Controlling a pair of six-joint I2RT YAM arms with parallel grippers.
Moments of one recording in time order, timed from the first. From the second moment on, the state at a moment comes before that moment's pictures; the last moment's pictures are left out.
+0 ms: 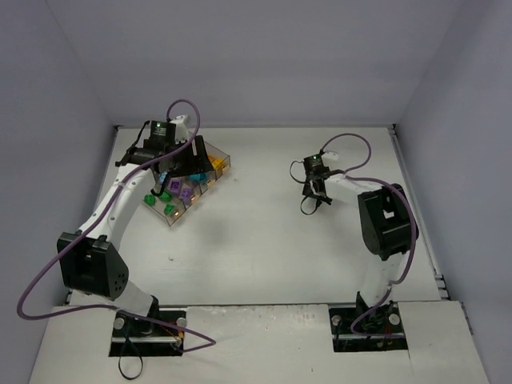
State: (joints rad) left arm -0.22 1.53 1.44 -0.68 0.24 -0.35; right arm 0.33 1.91 1.15 -0.27 0.42 0.55
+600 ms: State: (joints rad) left arm -0.29 1.55 1.47 -0.72 0.67 -0.37; right arm 0.63 1.36 0.86 0.14 -0.15 0.01
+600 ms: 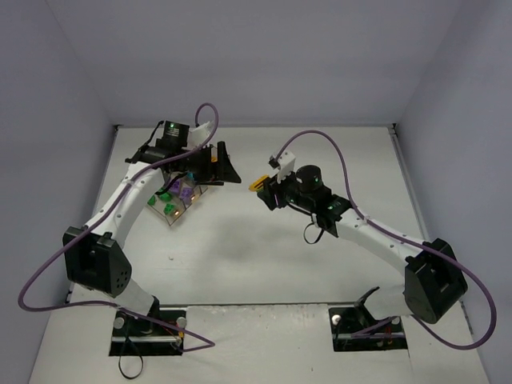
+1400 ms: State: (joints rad) left arm -0.40 1.64 1.47 -0.71 0.79 -0.47; right arm 0.70 1.36 0.87 0.13 -0.27 -0.05
